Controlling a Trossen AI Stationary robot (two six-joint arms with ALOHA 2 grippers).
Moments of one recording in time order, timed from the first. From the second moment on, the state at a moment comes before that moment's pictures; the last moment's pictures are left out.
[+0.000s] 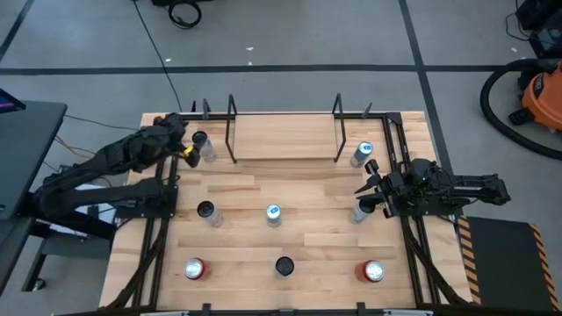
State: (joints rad) left arm 0.38 0.60 0.78 -0.70 -0.50 -0.10; right arm -0.07 0.00 0.01 0.10 -0.36 -0.05
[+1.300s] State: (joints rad) left arm 0.64 0.93 0.78 -0.71 -0.40 -0.07; right arm -0.07 0.00 0.01 0.10 -0.36 -0.05
